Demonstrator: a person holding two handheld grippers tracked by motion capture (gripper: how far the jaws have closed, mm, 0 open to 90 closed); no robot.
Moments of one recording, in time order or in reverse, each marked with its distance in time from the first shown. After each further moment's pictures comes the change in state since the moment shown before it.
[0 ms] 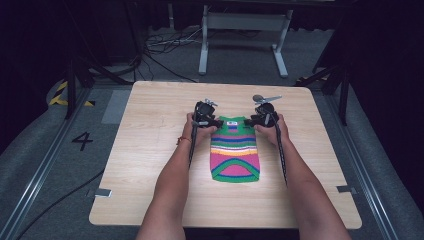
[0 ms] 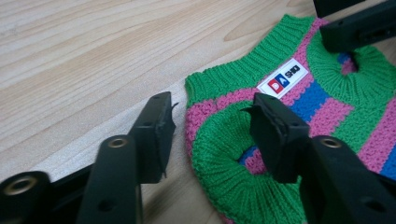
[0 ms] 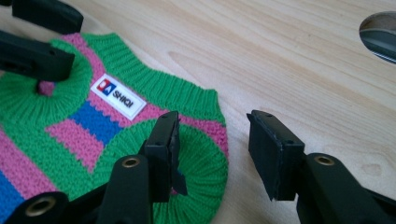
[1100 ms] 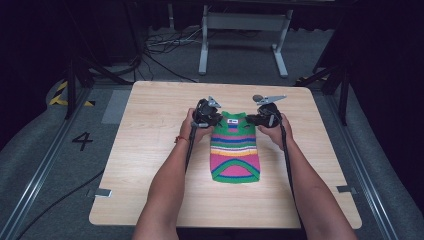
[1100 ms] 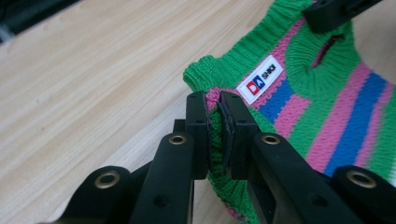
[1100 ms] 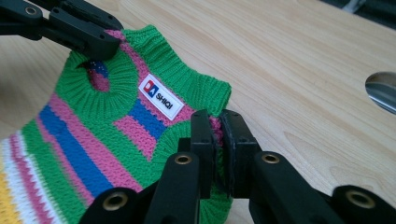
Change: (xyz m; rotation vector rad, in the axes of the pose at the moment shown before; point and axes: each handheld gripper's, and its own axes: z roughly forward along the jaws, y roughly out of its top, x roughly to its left) left arm -0.025 0.008 -0.039 -0.082 0.020 0.228; right arm 0.019 0.005 -0.037 -0.088 0.068 -0.129
